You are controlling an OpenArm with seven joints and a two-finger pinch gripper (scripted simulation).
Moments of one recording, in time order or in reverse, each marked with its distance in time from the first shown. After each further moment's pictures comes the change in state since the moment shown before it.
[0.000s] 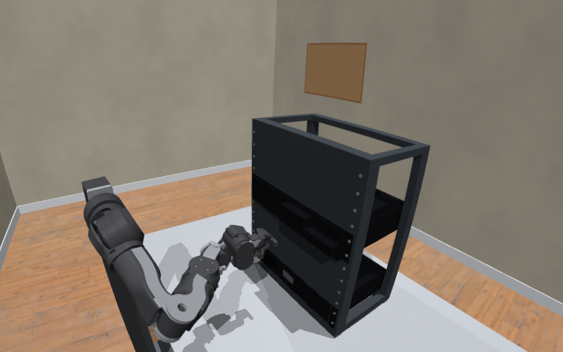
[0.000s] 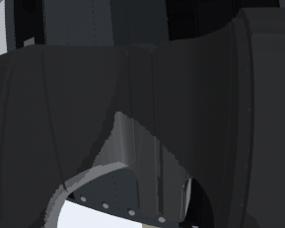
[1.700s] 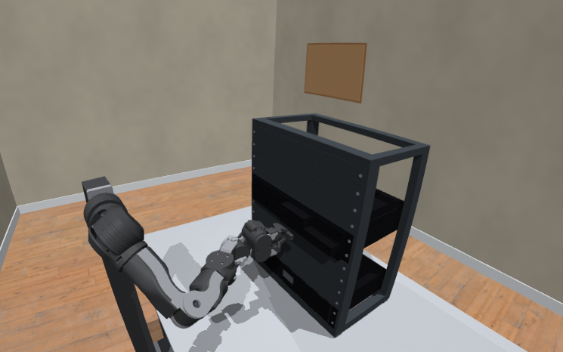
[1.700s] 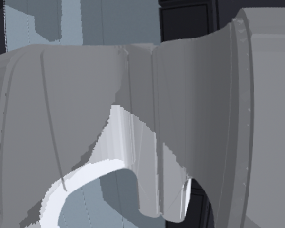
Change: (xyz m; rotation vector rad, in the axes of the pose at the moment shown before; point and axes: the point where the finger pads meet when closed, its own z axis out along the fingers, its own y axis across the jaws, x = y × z) arm 0.012 -0.010 0.065 -0.015 -0.022 -0.043
